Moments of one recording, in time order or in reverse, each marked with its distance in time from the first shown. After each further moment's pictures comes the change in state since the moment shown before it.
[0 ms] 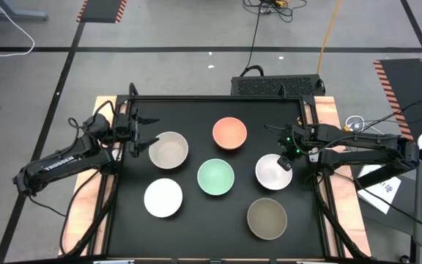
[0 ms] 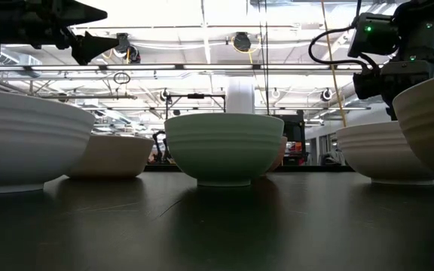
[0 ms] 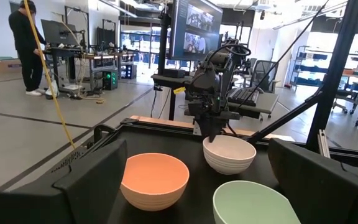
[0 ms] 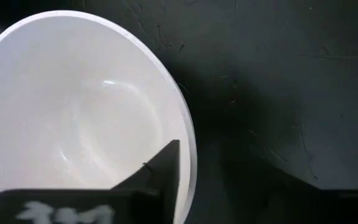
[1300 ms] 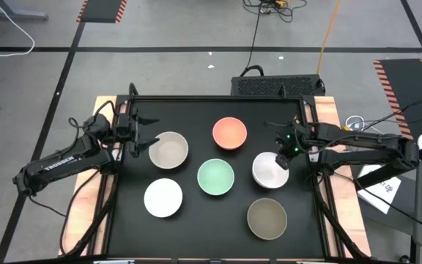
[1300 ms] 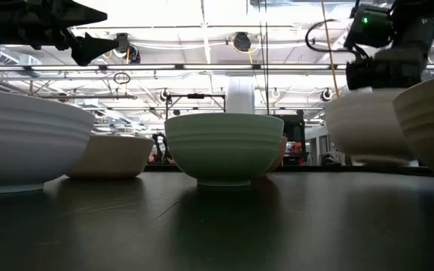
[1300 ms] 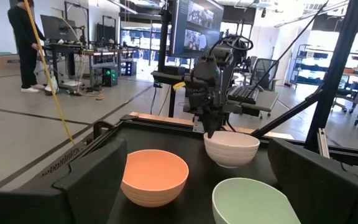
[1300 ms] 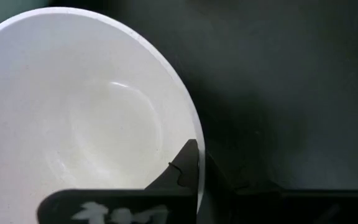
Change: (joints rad) left arm 0.000 0.000 0.000 -0.014 0.000 -0.009; right arm 0.000 0.000 0.039 0.074 -0.051 -0.035
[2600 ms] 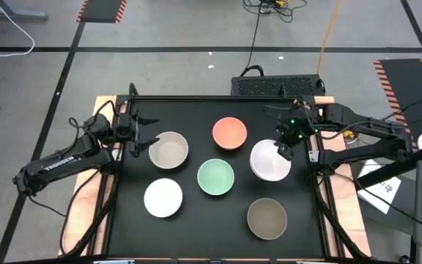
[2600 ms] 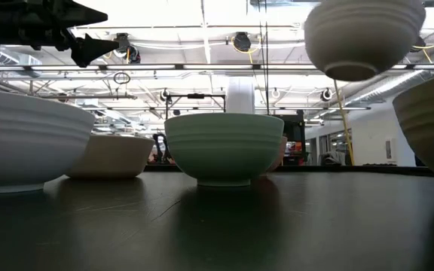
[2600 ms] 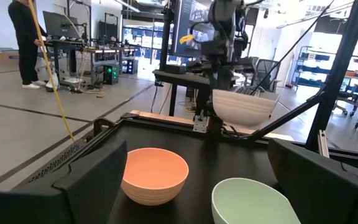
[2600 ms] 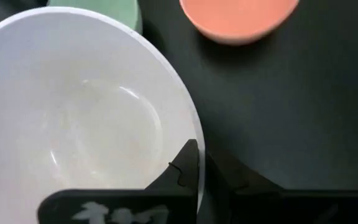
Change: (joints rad) left arm 0.000 0.000 0.000 -0.005 -0.008 -0.013; right arm 0.086 0.164 0.575 -0.343 0.086 -0.133
